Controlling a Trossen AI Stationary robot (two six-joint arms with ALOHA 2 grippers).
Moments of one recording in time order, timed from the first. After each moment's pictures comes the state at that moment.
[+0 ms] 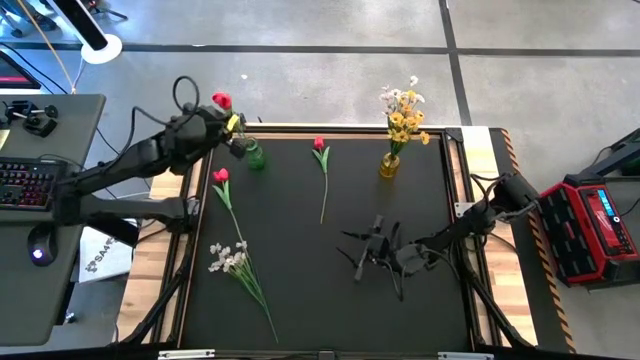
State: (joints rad) left arm 0.38 0.87 0.99 -0.50 -0.68 0.00; right arm 0.53 1.69 0.68 0.96 0.87 0.08
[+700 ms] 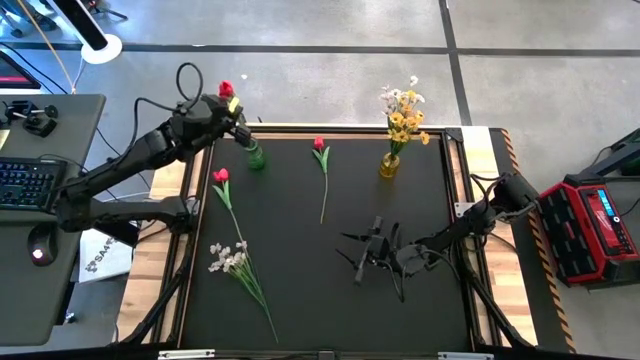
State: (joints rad) left arm 0.56 0.93 0.99 -0.45 -0.48 -0.11; right arm 0.53 1.69 0.68 0.96 0.86 0.09
